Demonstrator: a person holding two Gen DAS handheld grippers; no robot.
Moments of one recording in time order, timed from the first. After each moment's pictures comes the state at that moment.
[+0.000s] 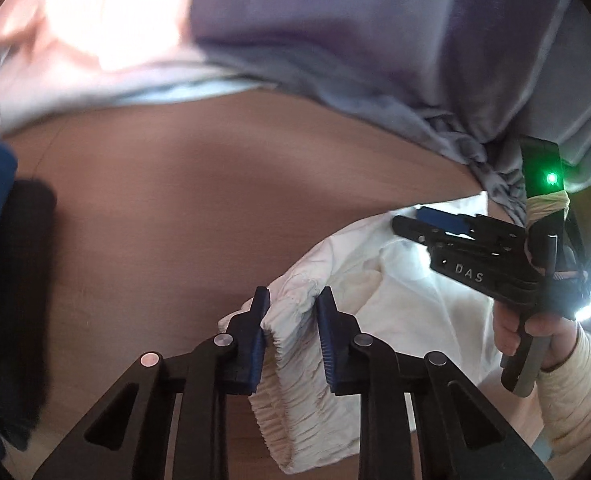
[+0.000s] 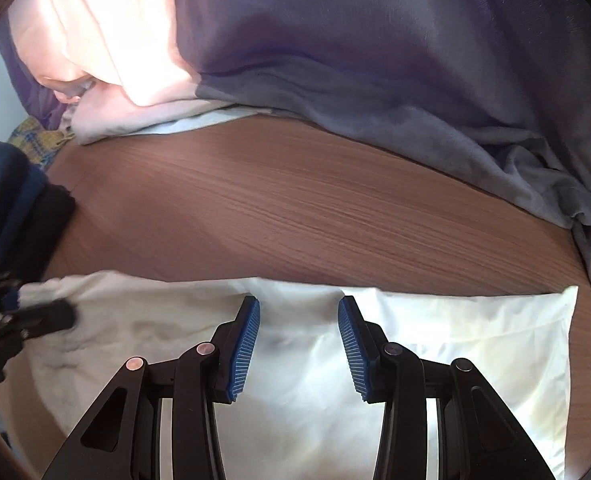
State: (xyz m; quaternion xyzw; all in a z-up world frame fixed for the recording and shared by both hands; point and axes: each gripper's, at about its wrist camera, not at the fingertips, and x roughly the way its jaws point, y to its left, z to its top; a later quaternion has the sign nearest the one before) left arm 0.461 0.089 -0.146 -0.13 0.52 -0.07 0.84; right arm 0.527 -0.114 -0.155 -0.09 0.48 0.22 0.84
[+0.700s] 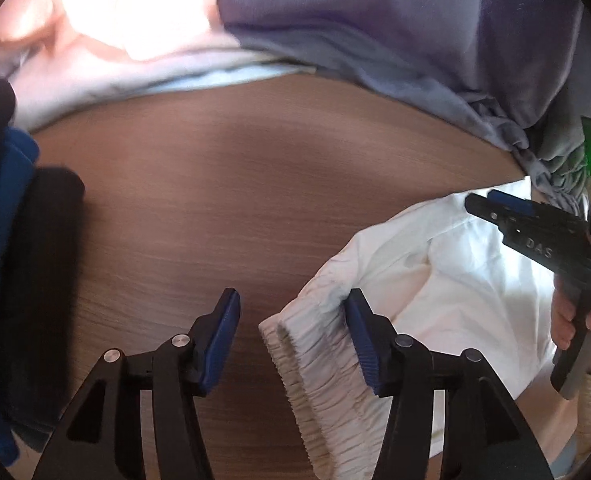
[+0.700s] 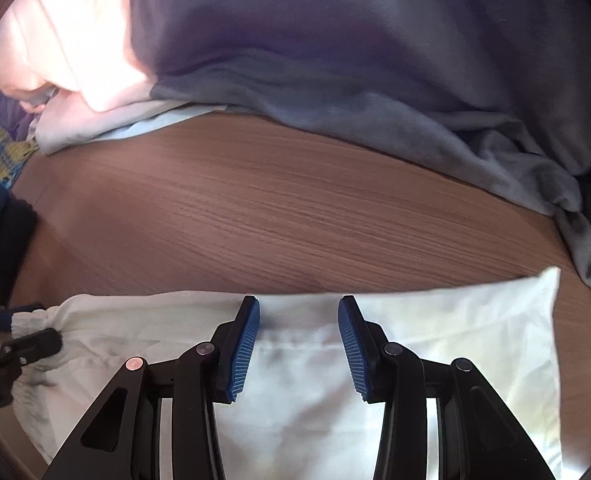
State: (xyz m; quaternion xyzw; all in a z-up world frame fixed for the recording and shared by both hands) left arm 0.457 0.090 -0.155 -0.08 0.52 -0.02 0.85; right arm 0.536 -0.126 -0.161 -0.08 0.48 0.16 0.86
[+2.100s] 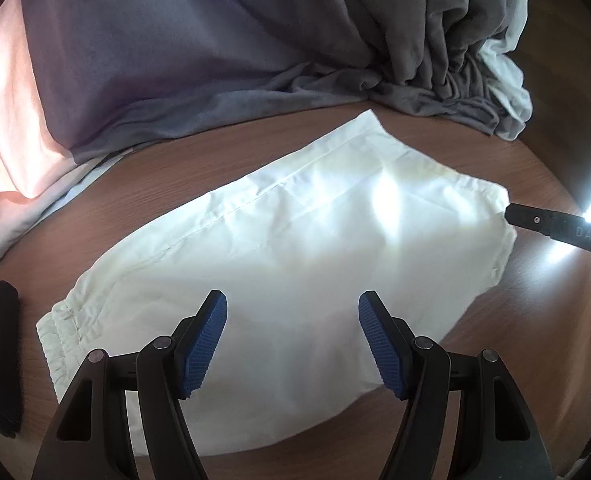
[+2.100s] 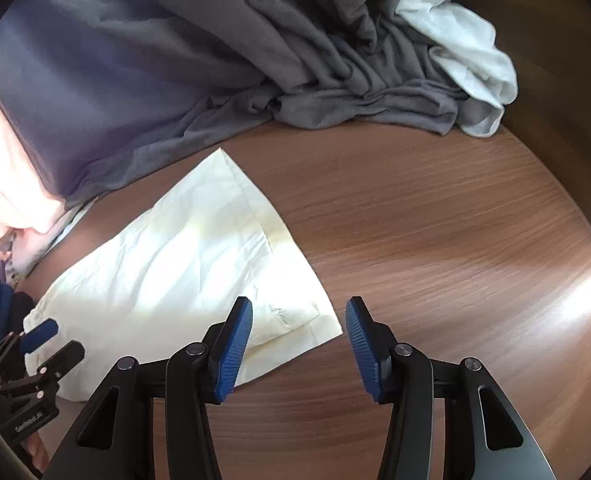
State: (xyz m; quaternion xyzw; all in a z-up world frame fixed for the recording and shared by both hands) left arm 0.414 -0.112 -0.150 0.09 0.44 -0.11 0.89; right arm 0.389 -0.386 -0.147 0.14 0.44 0.00 0.89
